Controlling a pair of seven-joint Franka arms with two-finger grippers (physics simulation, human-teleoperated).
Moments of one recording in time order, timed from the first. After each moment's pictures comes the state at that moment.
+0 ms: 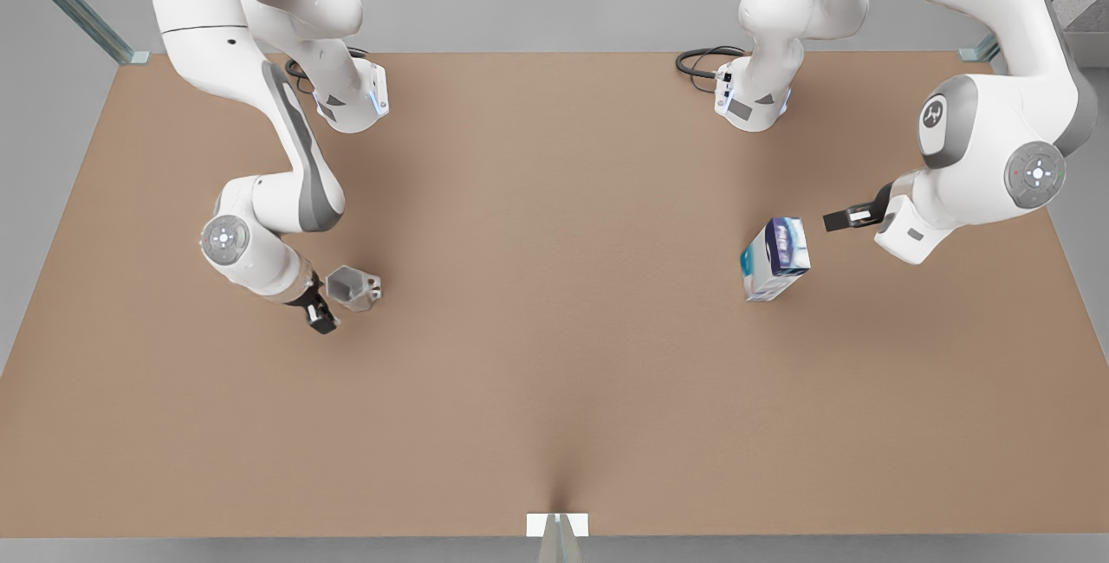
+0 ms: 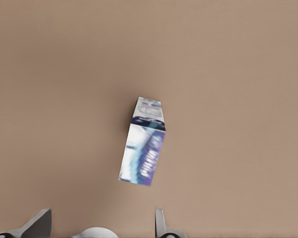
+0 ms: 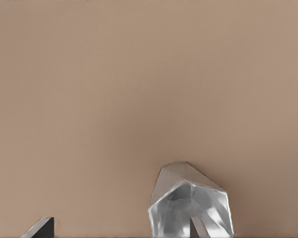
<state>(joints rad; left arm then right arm) -0.07 0.08 0.06 -1.69 -0.07 1.45 -0.24 0.03 0.27 0.11 -2.02 0.03 2.28 1.19</state>
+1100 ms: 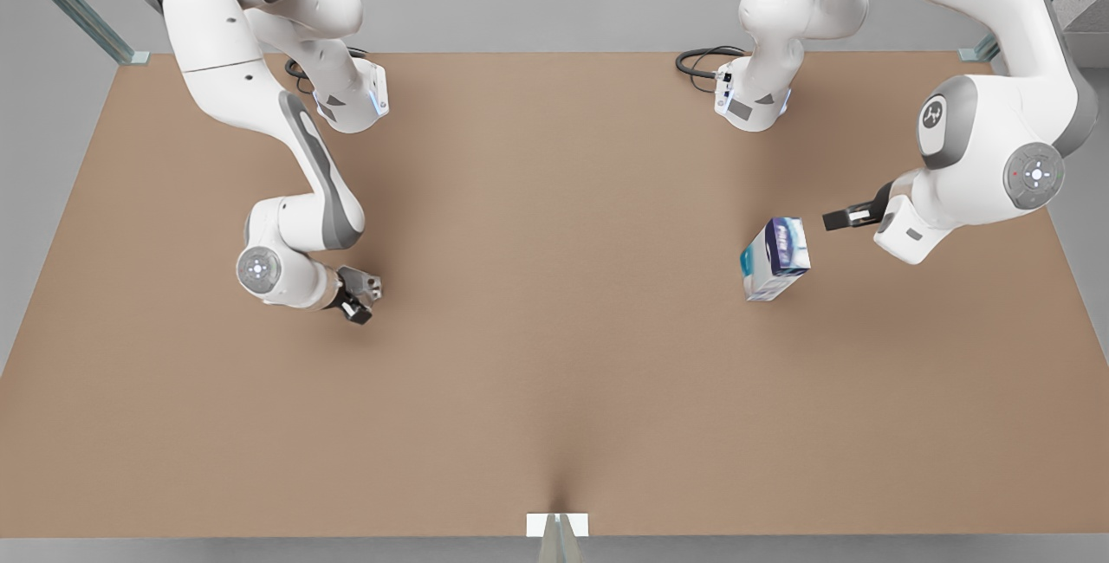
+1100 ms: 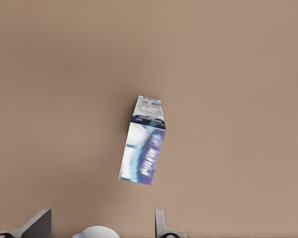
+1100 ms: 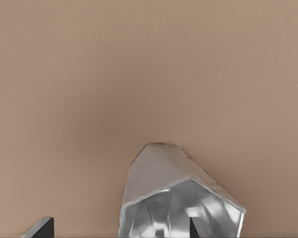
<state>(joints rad) -0.07 0.08 0.06 -1.69 -0.07 1.45 -0.24 0.04 0.39 0.12 -2.01 0.08 2.23 0.88</state>
